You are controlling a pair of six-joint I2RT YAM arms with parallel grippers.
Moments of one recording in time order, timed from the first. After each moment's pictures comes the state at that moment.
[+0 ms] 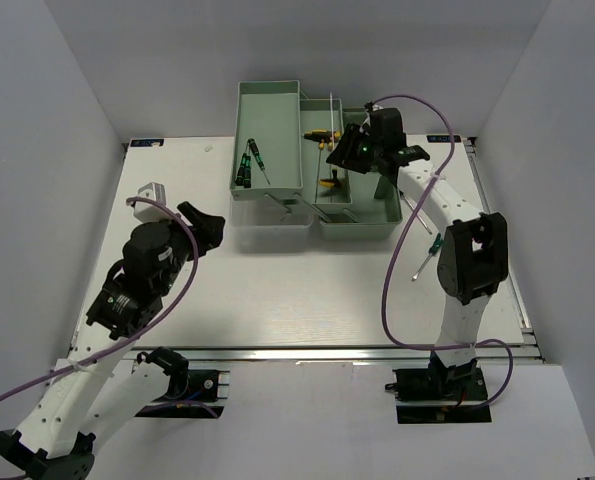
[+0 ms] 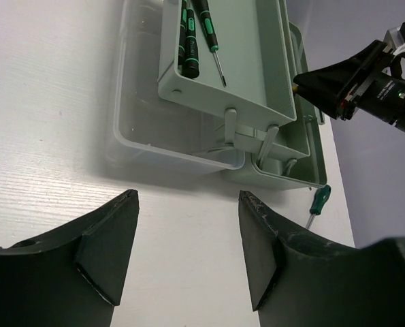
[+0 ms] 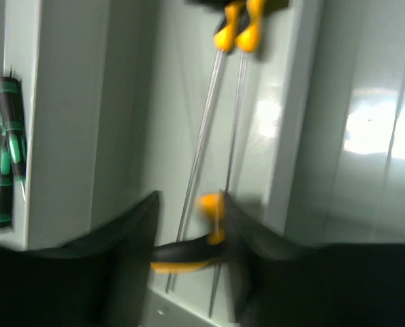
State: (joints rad) left arm -0.49 0.70 0.92 -0.48 -0.29 -0.68; right arm 0.36 1.93 1.70 -0.33 -0.24 0.56
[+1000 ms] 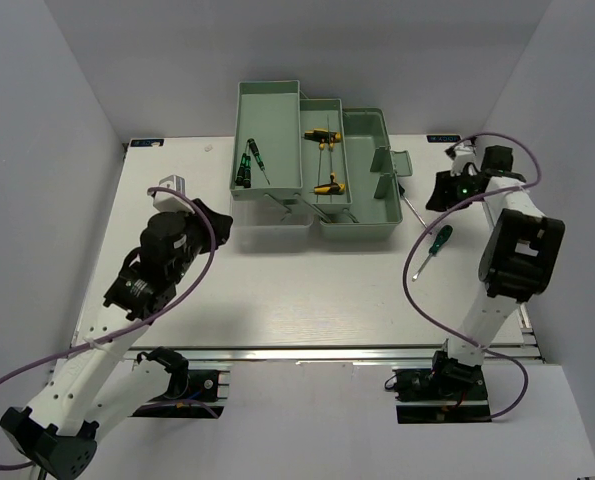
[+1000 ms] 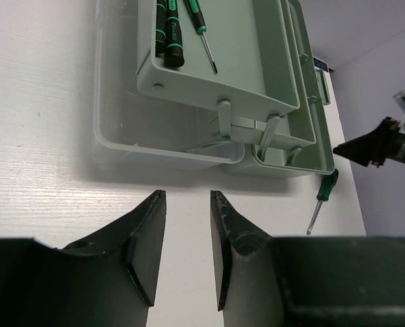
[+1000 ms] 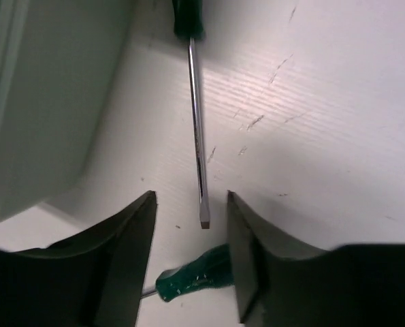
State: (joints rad) left arm -0.49 0.80 0.89 -0.37 -0.22 -0.64; right arm -0.25 1.90 1.45 -0.51 -0.63 -0.39
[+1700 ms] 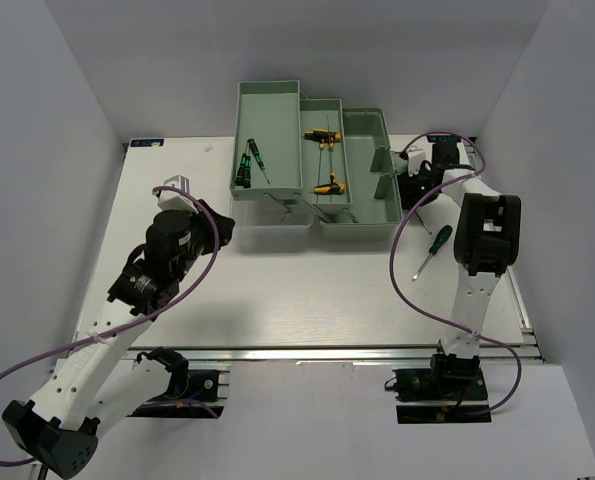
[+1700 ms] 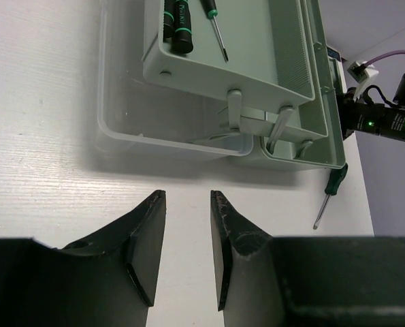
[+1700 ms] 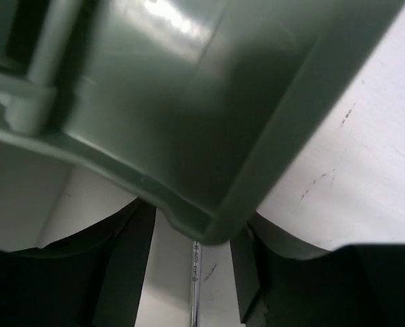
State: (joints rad) left arm -0.49 0.83 0.89 -0.38 -0.21 -0.65; right arm -0.04 2.18 1.62 -0.46 -0.35 -0.48
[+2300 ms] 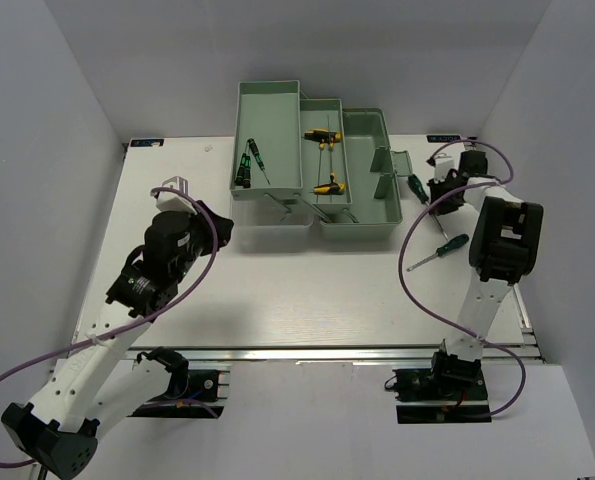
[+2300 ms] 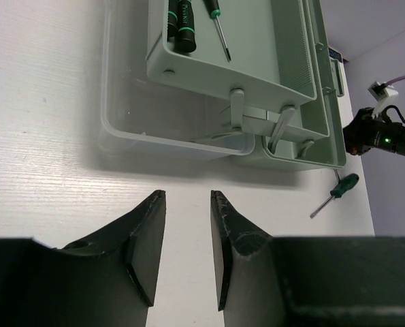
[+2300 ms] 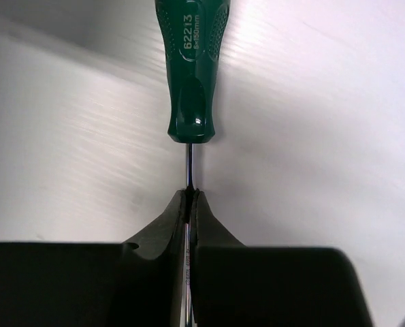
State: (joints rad) left arm -0.49 0.82 0.89 -0.40 -0.22 -0.65; right arm -0.13 2.10 1.49 -0.41 -0.32 -0.49
